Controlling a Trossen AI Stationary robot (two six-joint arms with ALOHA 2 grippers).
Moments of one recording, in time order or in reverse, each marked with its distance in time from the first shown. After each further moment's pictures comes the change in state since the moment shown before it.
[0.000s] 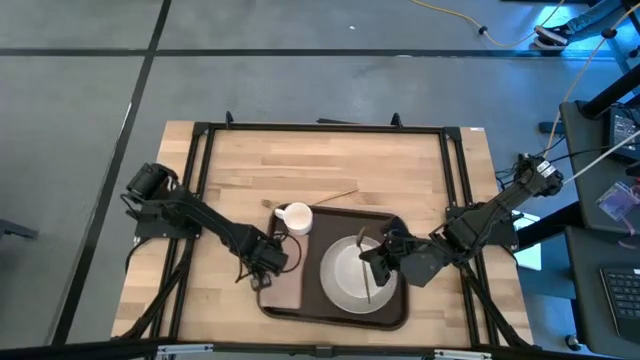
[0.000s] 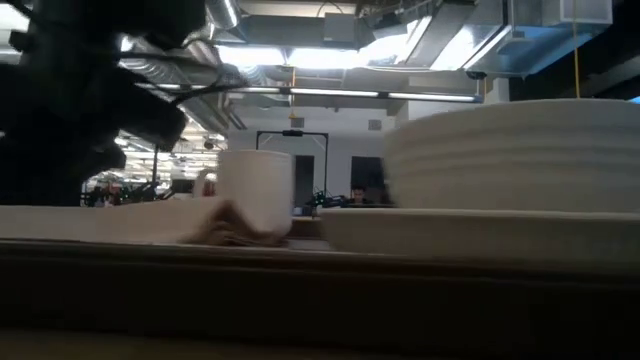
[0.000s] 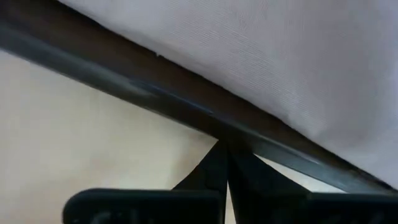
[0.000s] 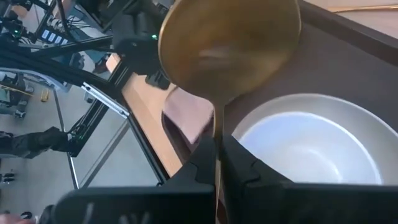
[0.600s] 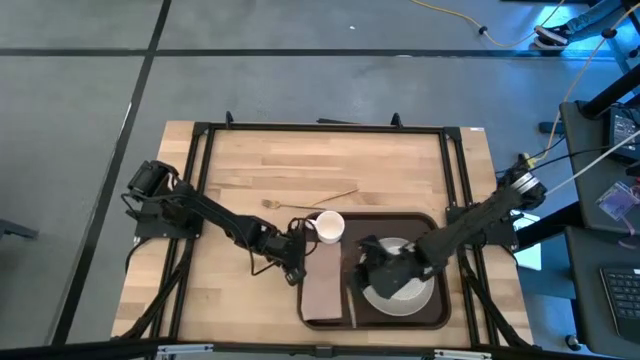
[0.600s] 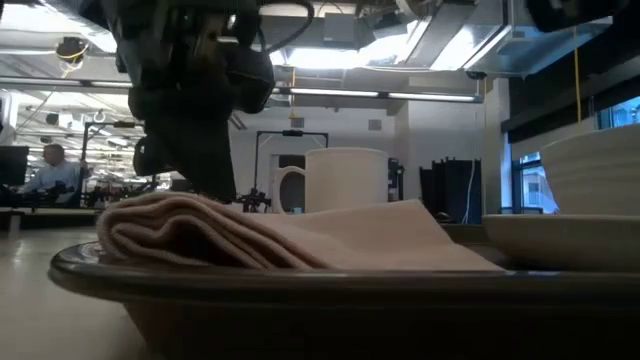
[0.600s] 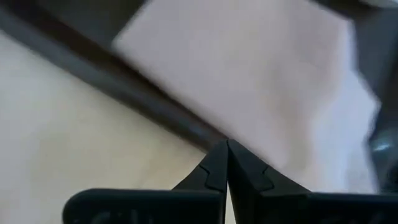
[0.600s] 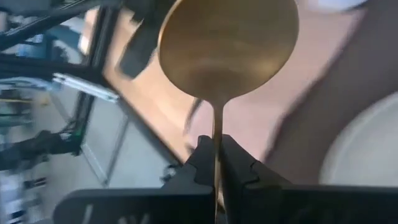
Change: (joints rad) left arm 0.075 -0.008 0.002 0.492 -0.108 -0.179; right arm -0.041 0.208 0.002 0.156 -0.191 0.245
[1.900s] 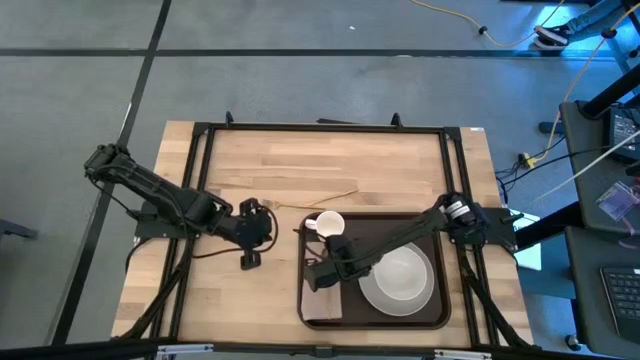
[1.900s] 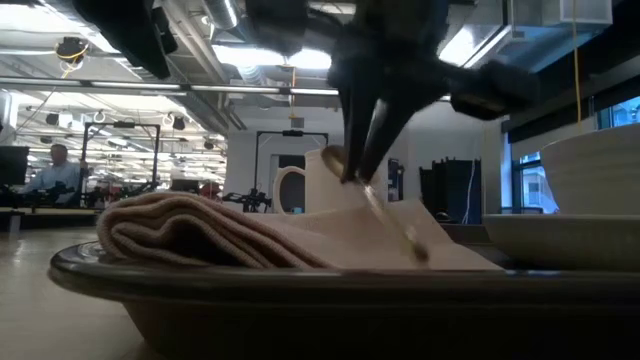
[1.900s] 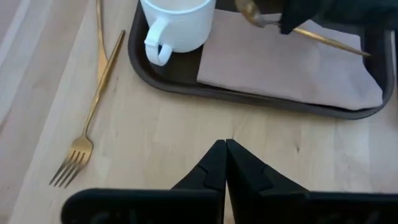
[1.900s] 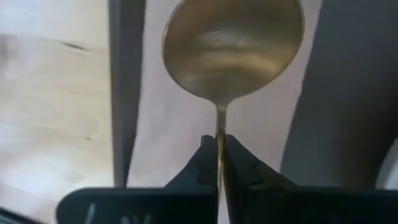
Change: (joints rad) left arm -0.061 -0.481 0.000 -0.480 -0.219 0.468; right arm -0.176 0.535 0.492 -0.442 -0.196 0.260
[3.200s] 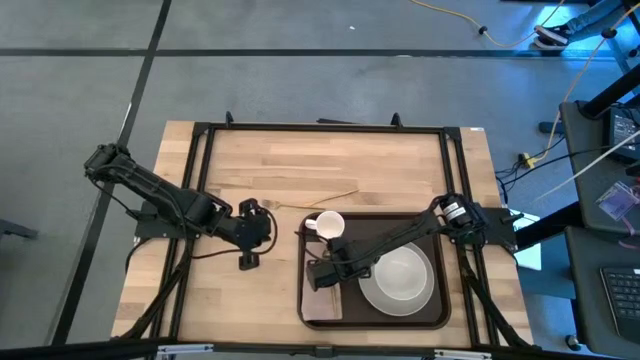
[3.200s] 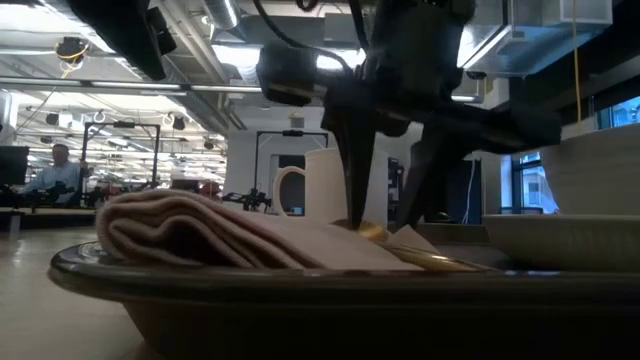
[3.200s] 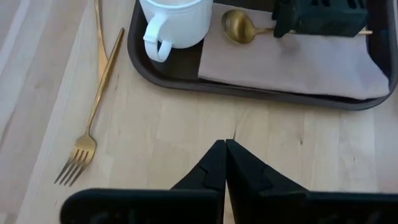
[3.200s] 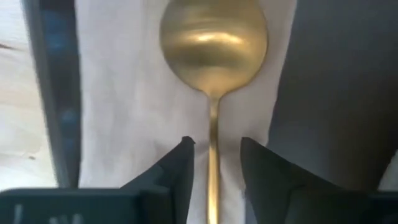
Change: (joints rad) left arm -0.006 0.000 0.000 -0.018 -0.004 0.022; right arm -0.009 0.029 -0.062 0.036 -0.058 0.027
